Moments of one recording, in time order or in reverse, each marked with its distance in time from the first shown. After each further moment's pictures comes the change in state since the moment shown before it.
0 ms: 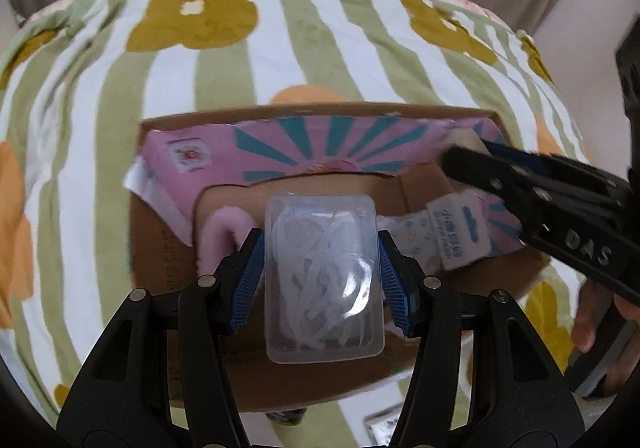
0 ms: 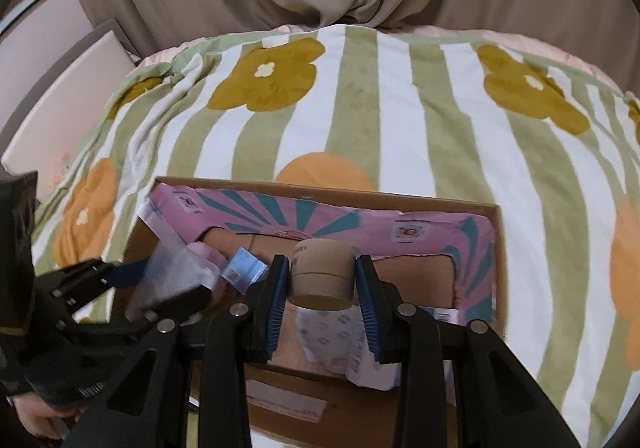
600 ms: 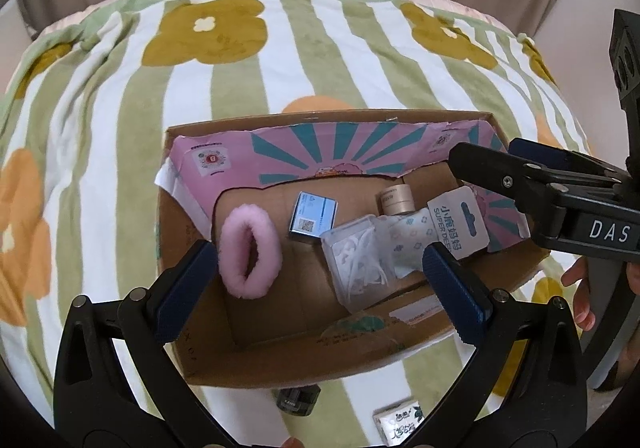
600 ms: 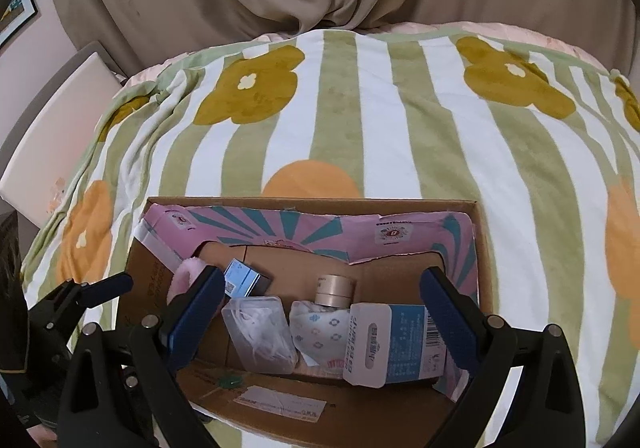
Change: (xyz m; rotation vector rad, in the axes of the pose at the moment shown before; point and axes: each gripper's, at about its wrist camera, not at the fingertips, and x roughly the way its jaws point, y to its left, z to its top) left arm -0.025 0.000 -0.011 0.012 -0.066 0.061; right arm -0.010 -0.007 0.001 0.072 -0.019 -0.034
